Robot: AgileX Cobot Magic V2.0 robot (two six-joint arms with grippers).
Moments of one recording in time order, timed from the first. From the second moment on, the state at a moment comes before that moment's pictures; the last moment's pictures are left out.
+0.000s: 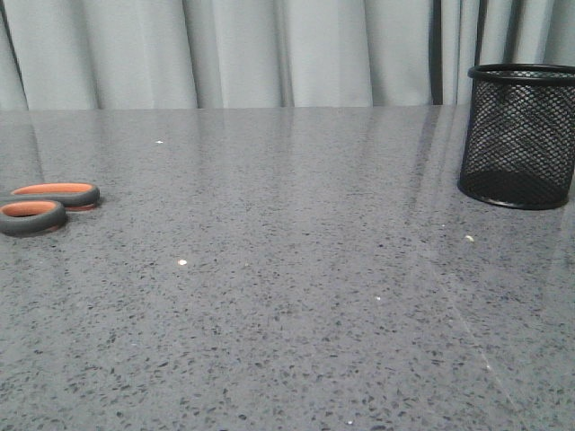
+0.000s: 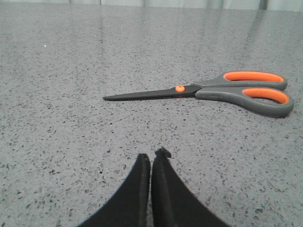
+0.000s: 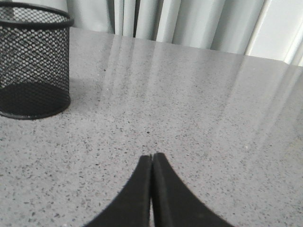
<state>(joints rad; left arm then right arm) -0.03 0.00 0.00 -0.01 0.33 -0.04 -0.12 -0.01 0.01 -0.09 0.18 -0.12</state>
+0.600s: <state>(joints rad) -0.03 0.00 0.00 -0.31 0.12 -0.04 -0.12 -0.01 0.01 0.47 -0.06 -0.12</state>
